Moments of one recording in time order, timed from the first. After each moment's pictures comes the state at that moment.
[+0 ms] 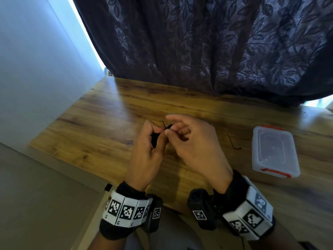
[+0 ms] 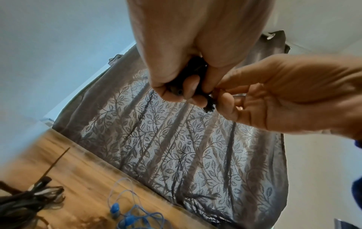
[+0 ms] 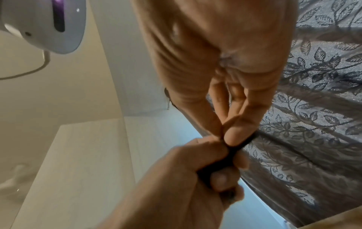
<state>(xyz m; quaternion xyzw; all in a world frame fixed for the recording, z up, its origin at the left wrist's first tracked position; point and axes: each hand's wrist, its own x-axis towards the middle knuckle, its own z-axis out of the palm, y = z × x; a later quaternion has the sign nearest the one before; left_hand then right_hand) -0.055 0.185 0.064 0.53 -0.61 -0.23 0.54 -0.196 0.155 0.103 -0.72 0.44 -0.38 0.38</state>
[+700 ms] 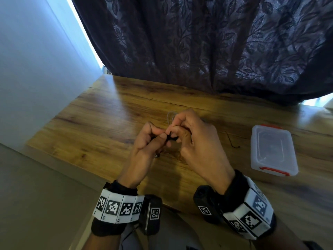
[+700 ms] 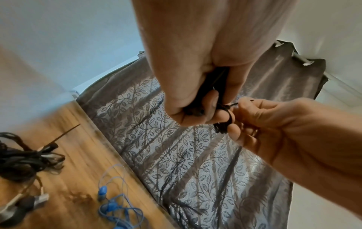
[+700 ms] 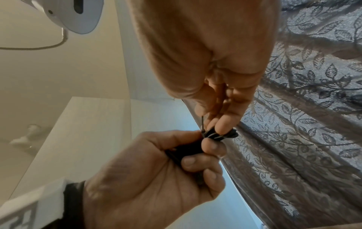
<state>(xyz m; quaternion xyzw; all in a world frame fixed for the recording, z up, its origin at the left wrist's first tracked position) -0.043 0.184 0.062 0.48 -0.50 -0.47 0.55 -0.206 0.156 0.096 -0.74 0.37 -0.42 0.37</state>
